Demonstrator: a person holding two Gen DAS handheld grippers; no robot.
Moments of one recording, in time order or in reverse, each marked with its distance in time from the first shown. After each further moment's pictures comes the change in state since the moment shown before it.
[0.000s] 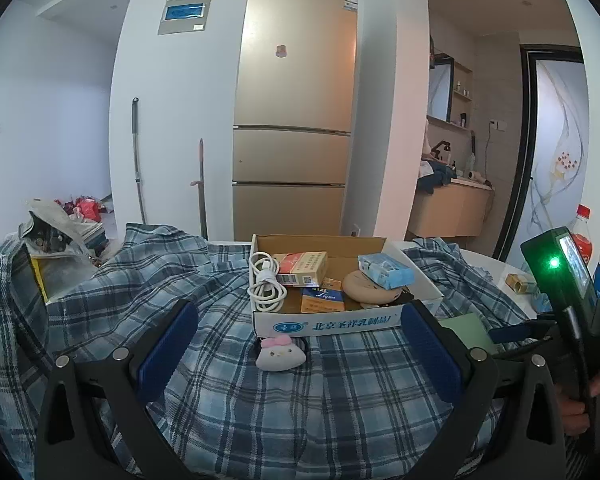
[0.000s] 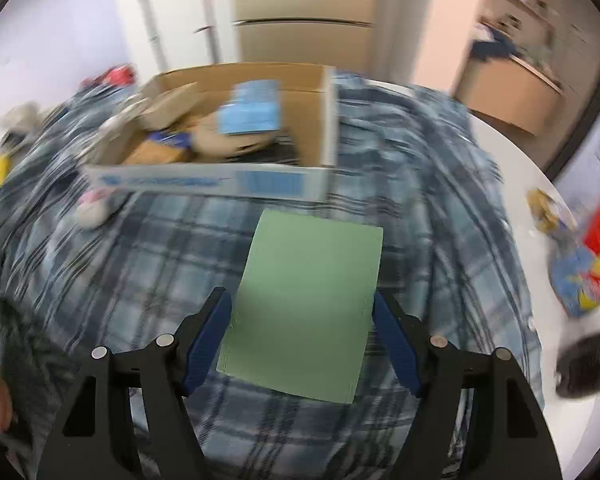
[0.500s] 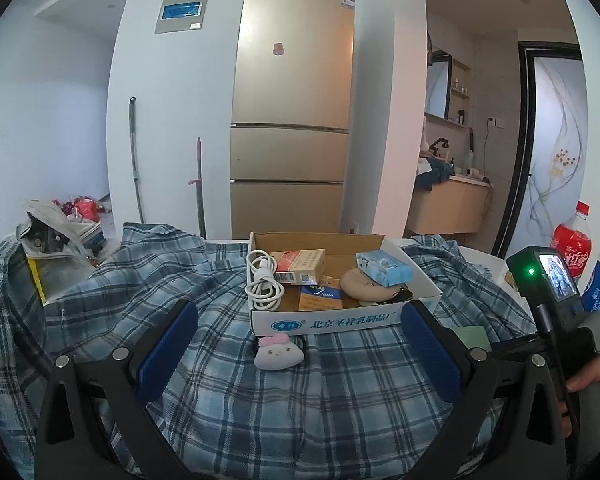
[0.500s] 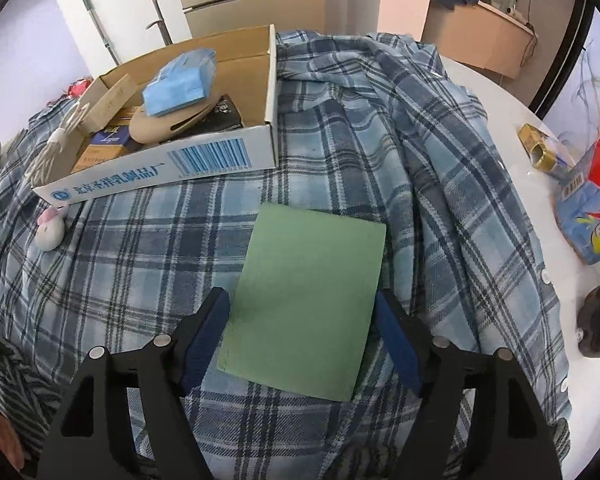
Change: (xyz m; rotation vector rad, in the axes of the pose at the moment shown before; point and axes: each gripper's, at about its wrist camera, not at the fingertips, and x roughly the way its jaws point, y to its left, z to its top) left arm 0.002 -0.003 -0.002 0.010 0.006 -0.011; right arm 0.034 -0.037 -0.009 0.244 0.085 -0.066
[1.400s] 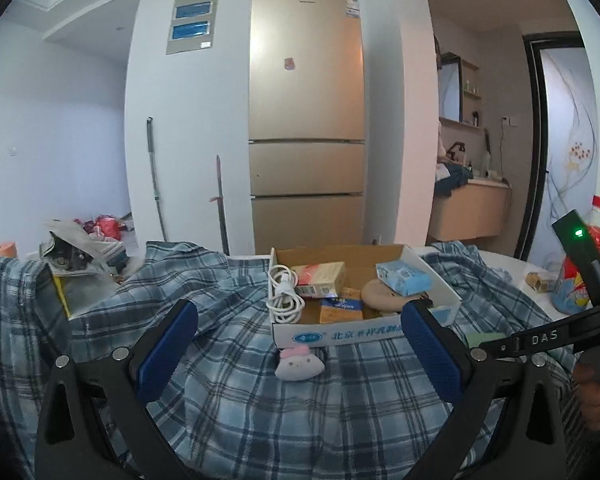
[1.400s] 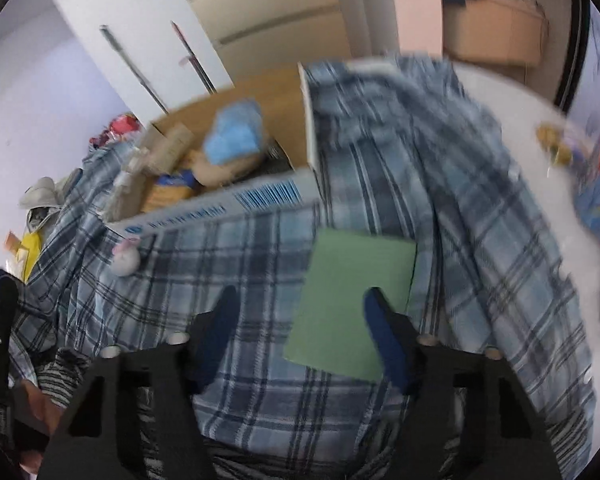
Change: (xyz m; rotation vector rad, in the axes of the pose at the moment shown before) left arm -0.004 -0.008 0.001 0.043 -0.044 0.071; right arm -0.022 -0.012 0.002 0.085 -0.007 0.244
